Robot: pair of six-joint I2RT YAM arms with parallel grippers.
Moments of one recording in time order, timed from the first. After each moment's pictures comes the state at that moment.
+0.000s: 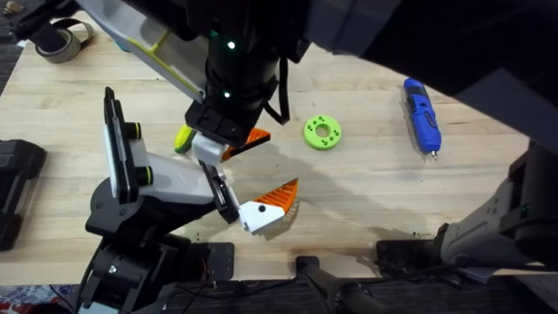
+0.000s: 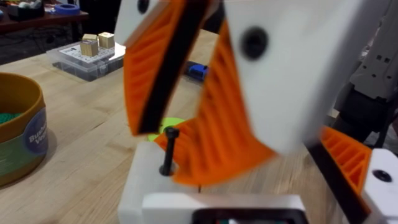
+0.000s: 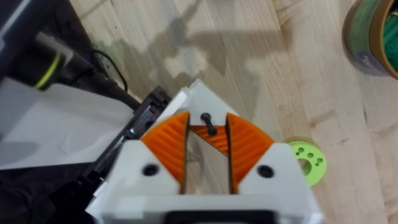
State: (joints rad) left arm -0.27 0.00 0.01 -0.07 0.84 -0.12; right arm 1.05 1.91 2.05 -1.39 -0.08 -0.08
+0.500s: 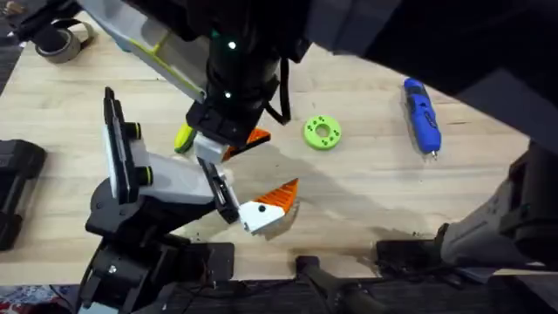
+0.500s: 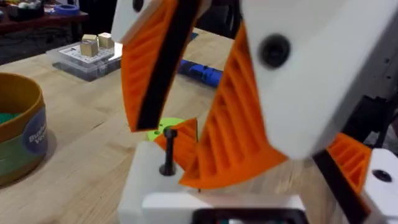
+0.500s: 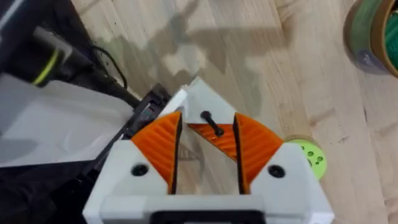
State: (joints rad) left arm -0.27 0.00 0.01 -0.07 0.84 -0.12; right arm 1.05 1.91 2.05 -1.40 -0.08 -0.08
